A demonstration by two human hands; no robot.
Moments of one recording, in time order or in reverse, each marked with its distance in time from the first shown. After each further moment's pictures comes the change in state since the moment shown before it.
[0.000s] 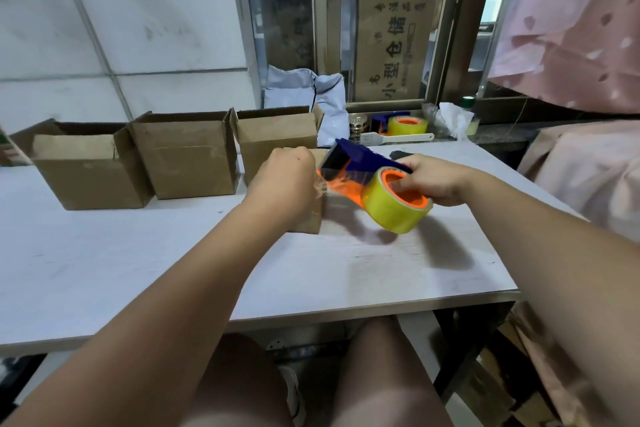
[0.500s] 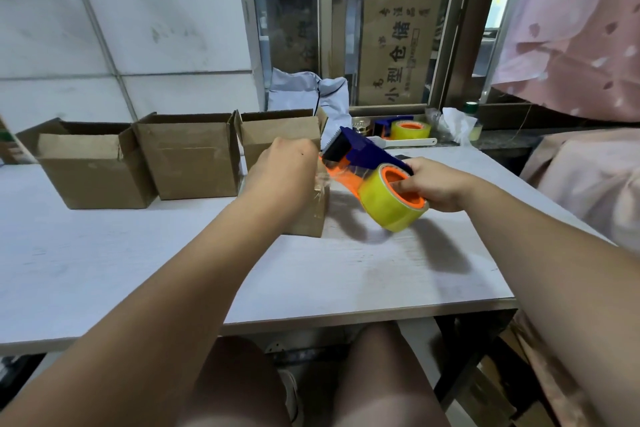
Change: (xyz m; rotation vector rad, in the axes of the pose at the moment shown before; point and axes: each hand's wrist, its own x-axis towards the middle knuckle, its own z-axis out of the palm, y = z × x) left_hand -0.001 0.000 -0.013 0.108 0.091 0.065; right_hand 0.005 -0.001 0.003 0.120 0.058 0.007
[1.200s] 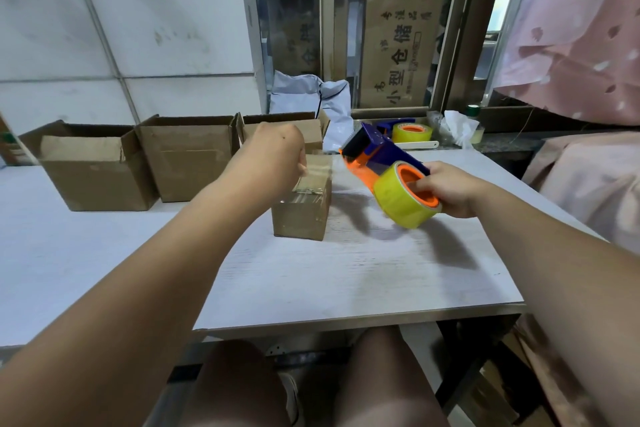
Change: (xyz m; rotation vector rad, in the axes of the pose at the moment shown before) left_hand 0.007 -0.010 -0.024 -0.046 0.000 0.037; right_hand -0.007 0.008 -0.011 0.149 0.077 0.089
